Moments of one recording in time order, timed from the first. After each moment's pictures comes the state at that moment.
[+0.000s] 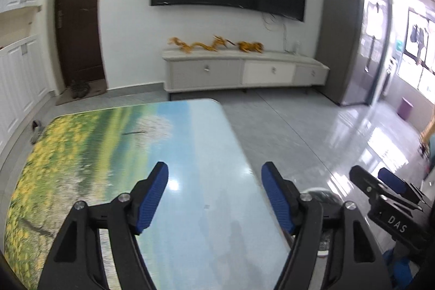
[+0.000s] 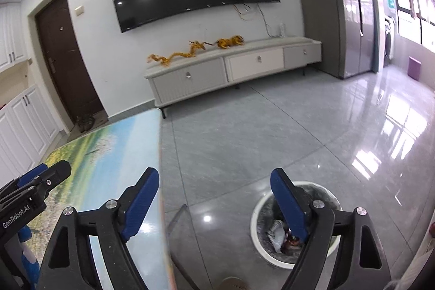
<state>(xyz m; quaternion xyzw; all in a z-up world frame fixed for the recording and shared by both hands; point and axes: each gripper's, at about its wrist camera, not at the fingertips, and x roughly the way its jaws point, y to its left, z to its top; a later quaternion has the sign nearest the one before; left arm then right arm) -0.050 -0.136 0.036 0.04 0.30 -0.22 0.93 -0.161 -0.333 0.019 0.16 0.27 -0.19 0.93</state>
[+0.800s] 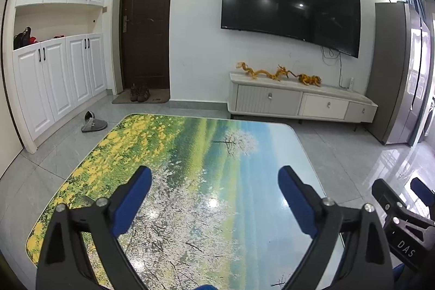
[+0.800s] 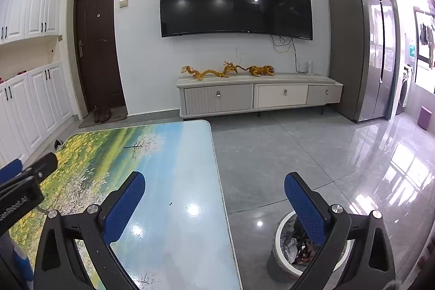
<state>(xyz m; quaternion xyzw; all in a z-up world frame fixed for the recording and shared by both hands) -0.082 -0.012 0.048 0.00 0.24 -0.08 0.97 -0.151 -0.216 0.041 0.06 0.23 -0.16 0.96</state>
